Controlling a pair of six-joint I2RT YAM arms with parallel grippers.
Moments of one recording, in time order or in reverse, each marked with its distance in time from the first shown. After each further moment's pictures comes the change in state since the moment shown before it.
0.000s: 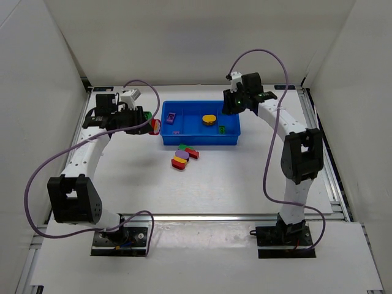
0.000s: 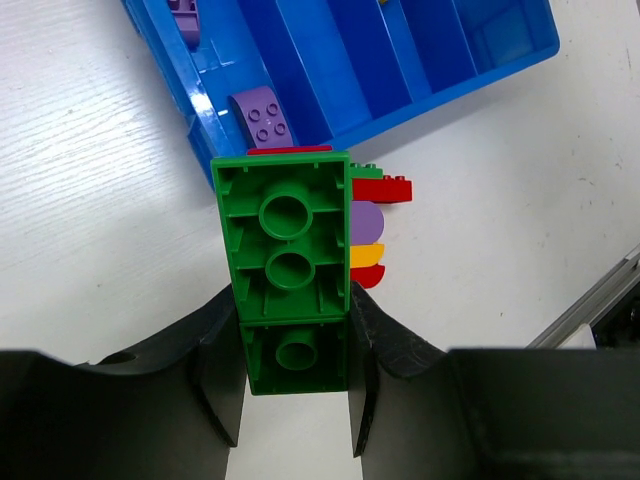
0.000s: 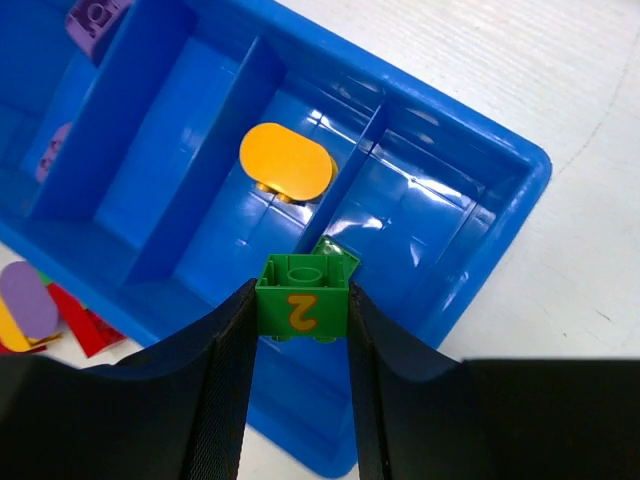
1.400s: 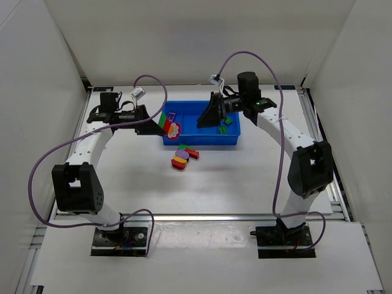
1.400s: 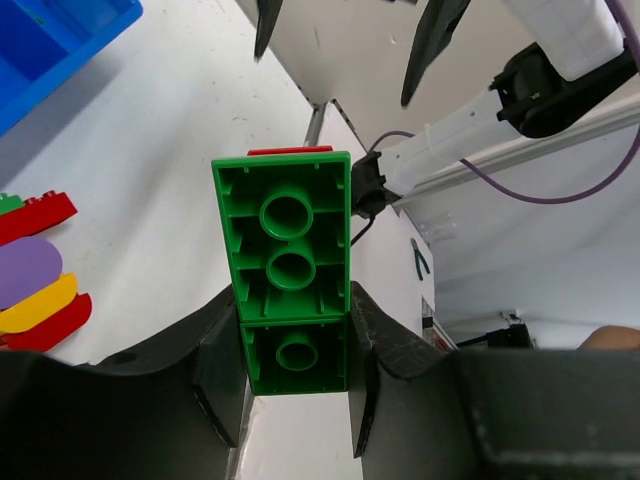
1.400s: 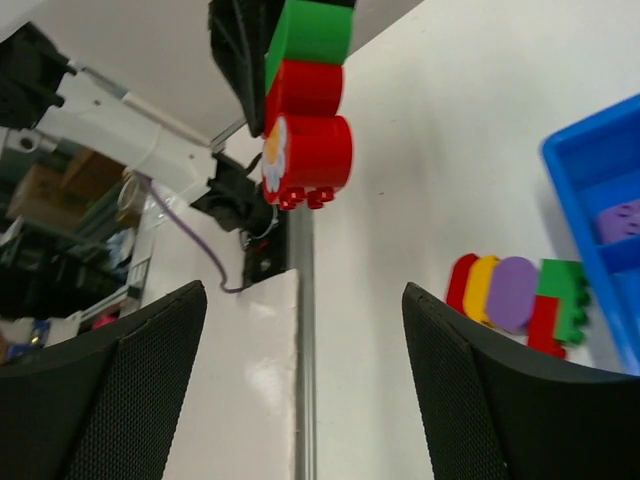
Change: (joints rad) left arm 0.000 0.111 0.034 0.012 0.792 -0.100; right arm 0.094 -0.171 -0.130 0.251 -0.937 0.339
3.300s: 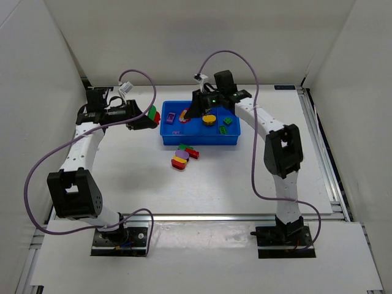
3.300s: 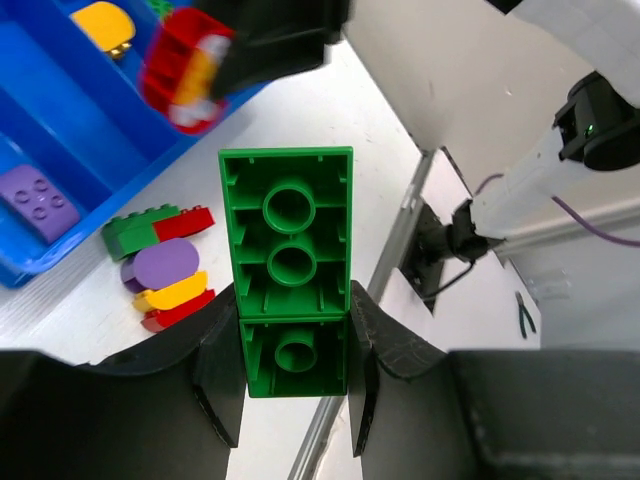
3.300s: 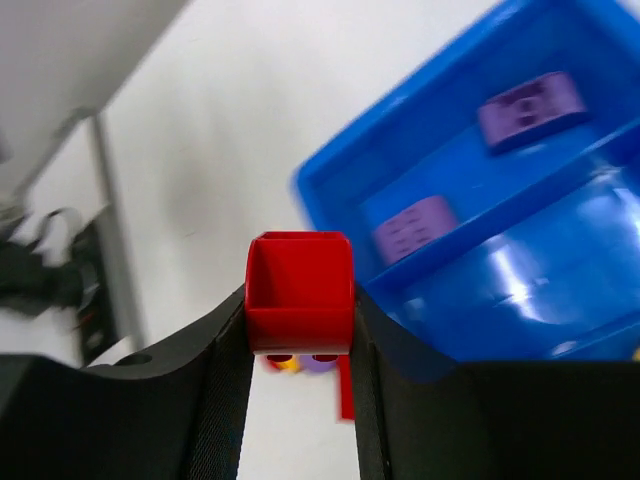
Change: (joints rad) left arm 0.090 -0.039 0.032 0.038 -0.171 0.040; right arm 0.067 0.334 0.332 -0.183 0.339 -0.142
